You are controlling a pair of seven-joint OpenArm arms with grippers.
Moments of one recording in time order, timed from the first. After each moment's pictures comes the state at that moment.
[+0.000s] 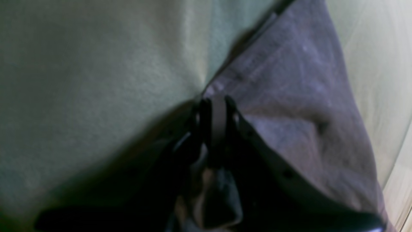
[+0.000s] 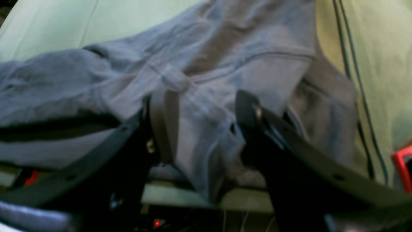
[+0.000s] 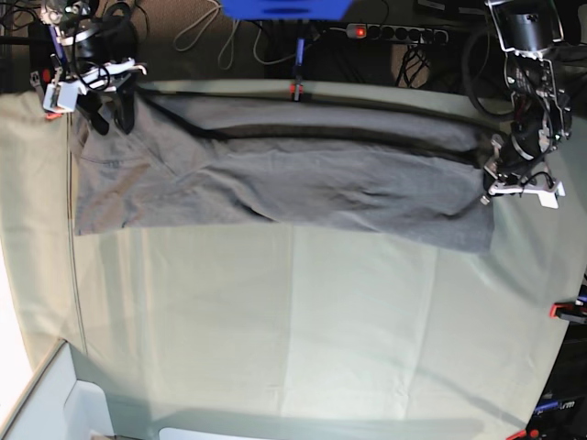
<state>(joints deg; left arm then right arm) 4.1 -15.5 -20.5 65.3 -45.6 -0.3 32.1 -32.4 3.3 27.9 80.6 13.6 38.5 9.6</state>
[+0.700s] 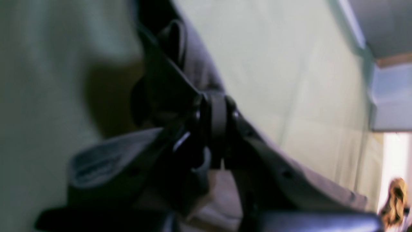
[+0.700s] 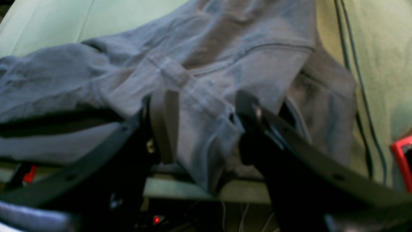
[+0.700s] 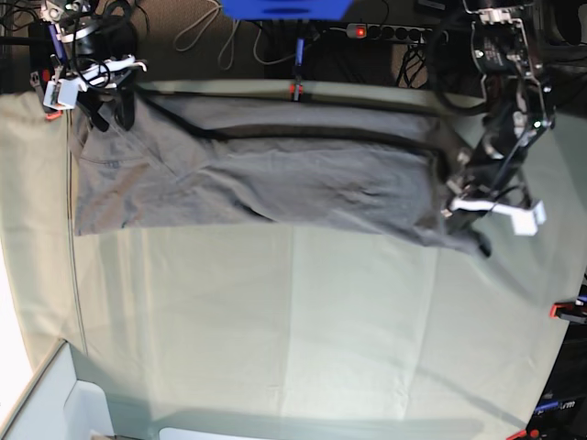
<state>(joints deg) 11.5 -6.5 -16.0 97.5 -44.4 1.2 36.6 -32.8 3.3 27.9 80.6 13.5 38.5 9.6</state>
